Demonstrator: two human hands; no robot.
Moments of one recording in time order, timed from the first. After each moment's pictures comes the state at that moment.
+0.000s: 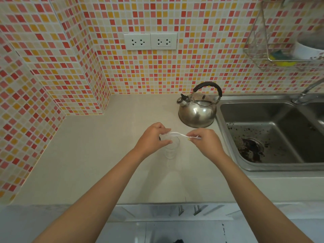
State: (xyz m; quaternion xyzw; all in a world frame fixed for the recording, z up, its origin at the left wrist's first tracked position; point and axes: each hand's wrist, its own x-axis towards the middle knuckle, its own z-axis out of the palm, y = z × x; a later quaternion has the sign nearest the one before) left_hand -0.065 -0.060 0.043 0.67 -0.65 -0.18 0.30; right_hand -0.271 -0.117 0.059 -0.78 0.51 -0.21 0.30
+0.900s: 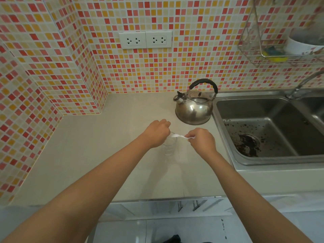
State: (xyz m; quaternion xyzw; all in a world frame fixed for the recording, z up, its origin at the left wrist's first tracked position) left_hand -0.082 -0.086 0.064 0.58 -0.80 0.08 -0.15; right_hand -0.264 -0.118 0.036 -0.77 0.58 -0.15 0.22
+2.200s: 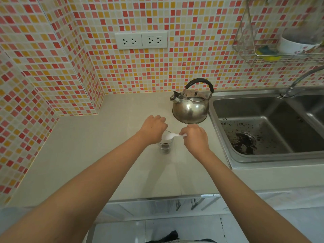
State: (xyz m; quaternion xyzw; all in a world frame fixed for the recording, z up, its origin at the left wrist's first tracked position) left_hand -0.083 -0.093 0.064 0.62 -0.77 0.10 -0.13; right_hand -0.256 -0.106 0.045 -0.84 0.51 -0.17 0.10
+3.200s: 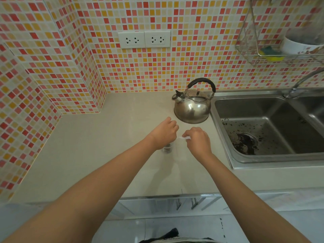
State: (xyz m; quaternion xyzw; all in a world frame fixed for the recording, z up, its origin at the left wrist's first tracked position) left_hand -0.112 -0.079 0.067 0.45 -0.82 0.23 -0.27; right_hand -0.263 -0.105 0.026 -0.82 0.53 -0.18 0.12
